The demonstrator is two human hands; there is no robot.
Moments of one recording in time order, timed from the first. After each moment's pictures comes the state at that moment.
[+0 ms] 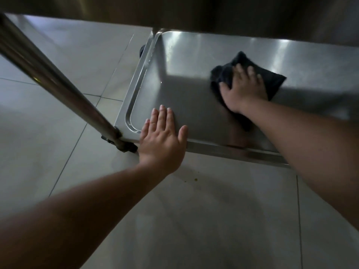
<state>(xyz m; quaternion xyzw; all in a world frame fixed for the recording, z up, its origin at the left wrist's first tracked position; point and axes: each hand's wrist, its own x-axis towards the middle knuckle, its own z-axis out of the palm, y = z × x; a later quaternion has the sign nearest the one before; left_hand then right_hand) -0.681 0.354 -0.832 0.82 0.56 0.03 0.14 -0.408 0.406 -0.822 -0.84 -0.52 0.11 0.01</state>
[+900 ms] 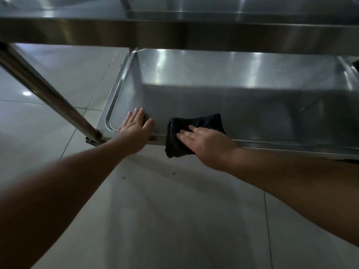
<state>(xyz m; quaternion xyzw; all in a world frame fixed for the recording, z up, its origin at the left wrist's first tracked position) -0.686 0.373 -0.806 0.78 0.56 0.00 0.28 -0.460 0.231 -0.806 -0.58 -0.81 0.06 -0.01</state>
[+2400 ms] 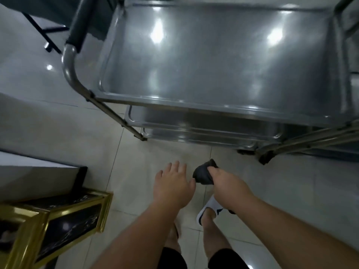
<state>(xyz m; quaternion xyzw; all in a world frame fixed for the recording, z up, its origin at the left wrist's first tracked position) -0.610 0.048 -0.198 0.80 0.50 -0.22 0.24 -0.434 -0.021 -0.195 -0.73 -0.54 0.40 -0.12</state>
